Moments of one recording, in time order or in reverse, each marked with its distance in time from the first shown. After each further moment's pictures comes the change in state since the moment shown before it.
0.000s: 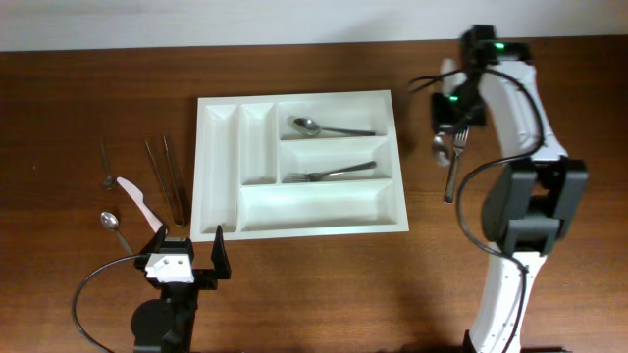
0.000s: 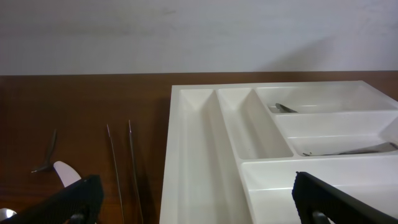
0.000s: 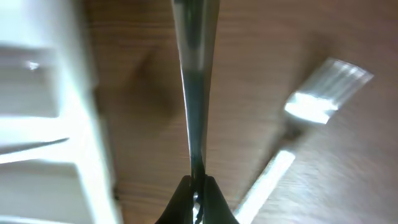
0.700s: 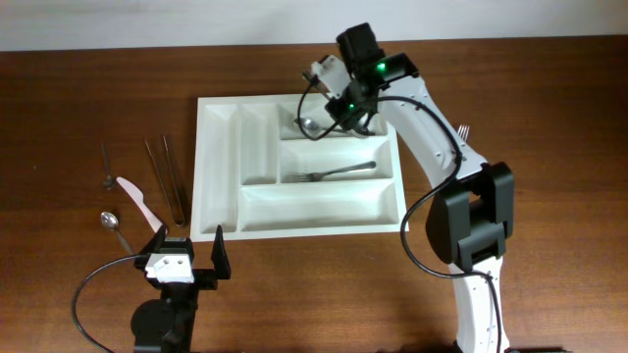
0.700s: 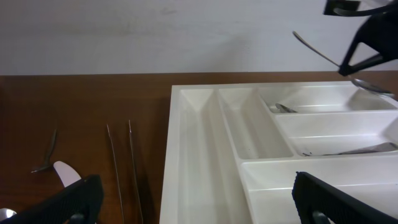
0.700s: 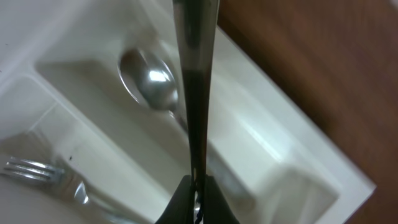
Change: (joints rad) left arm 0.000 0.000 0.000 0.000 0.000 0.000; right arm 0.368 0.000 0.006 0.365 0.050 -0.400
